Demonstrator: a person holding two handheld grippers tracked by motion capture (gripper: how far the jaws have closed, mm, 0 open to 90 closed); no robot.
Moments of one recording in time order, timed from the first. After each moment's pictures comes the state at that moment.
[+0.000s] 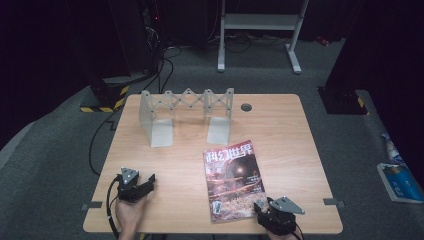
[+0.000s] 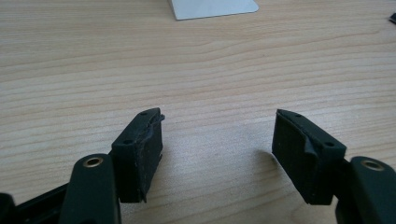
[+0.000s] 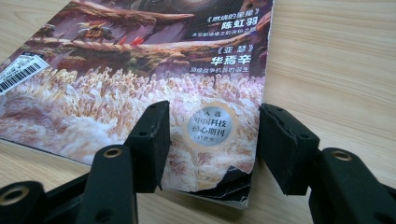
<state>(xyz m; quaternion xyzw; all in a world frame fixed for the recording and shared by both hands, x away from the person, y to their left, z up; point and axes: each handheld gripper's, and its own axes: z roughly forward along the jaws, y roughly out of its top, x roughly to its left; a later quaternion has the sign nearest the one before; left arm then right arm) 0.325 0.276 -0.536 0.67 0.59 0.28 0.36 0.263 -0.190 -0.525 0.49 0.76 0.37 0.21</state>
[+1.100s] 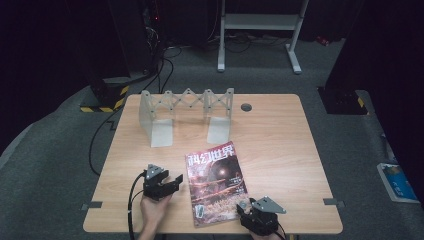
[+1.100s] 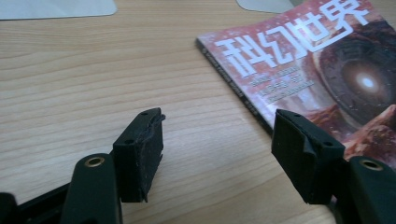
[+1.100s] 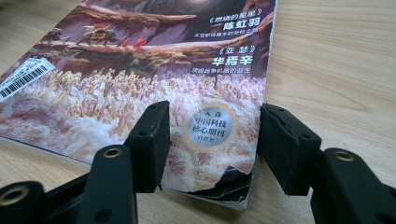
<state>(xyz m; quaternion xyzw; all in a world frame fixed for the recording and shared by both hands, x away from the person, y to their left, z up) 0.338 0.202 -0.526 0.70 0.55 0.17 0.42 0.262 -0.146 -0.528 0.47 0.77 0.39 0.18</state>
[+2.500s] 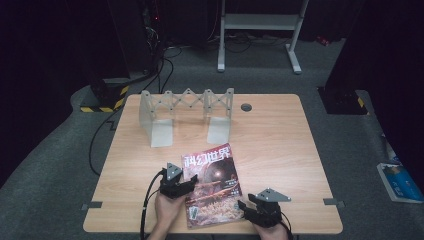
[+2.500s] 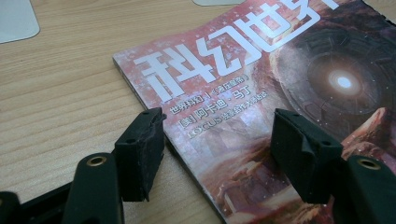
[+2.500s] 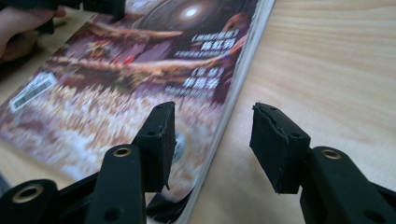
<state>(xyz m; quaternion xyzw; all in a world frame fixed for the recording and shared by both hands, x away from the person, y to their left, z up) 0.348 0.158 -0.534 0.73 0.50 0.21 0.41 0.287 -0.159 -0.515 0.45 0.79 0.41 0.12</state>
